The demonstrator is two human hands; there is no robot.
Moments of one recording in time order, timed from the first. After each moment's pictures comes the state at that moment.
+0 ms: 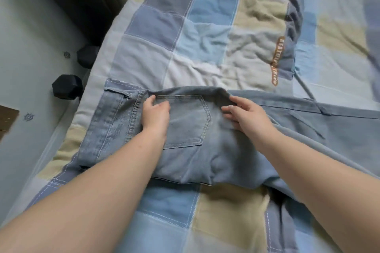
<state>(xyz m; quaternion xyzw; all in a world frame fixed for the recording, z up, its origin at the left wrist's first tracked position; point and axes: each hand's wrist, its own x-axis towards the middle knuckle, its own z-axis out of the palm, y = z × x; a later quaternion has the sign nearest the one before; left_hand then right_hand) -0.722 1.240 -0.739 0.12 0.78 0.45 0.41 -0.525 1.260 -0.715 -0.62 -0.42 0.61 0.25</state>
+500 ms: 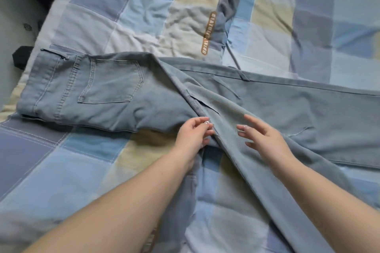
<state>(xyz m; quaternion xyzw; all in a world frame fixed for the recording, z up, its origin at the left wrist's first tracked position) -0.441 1.125 -0.697 0.11 0.66 0.38 0.64 -0.277 1.139 -0.676 -0.66 -0.40 0.60 0.22</state>
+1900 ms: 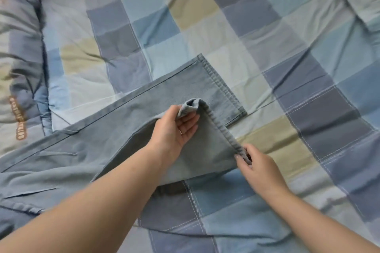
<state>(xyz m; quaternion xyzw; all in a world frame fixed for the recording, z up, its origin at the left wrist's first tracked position) 0.001 1.173 -0.691 0.22 0.60 0.25 0.73 0.135 1.013 -0.781 -0.78 -0.43 0.37 0.26</state>
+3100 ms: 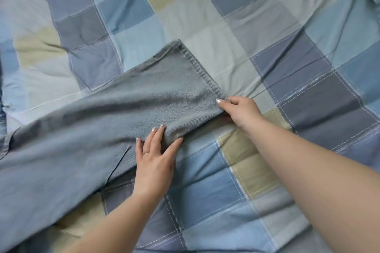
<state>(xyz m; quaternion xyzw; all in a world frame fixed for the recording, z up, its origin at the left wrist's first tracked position) -0.056 1.122 -0.834 0.89 0.45 -0.01 0.07 0.200 1.126 -0.825 -0.77 -0.23 0.49 0.35</state>
